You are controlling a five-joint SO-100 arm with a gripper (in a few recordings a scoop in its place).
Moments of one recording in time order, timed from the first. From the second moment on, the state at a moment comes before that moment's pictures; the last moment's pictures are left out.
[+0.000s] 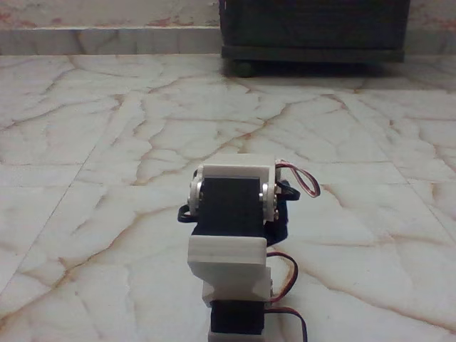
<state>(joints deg) 4.9 130.3 146.9 22.8 -66.5</state>
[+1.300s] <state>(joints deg) 6.2 138.4 176.7 -39.4 -87.5</state>
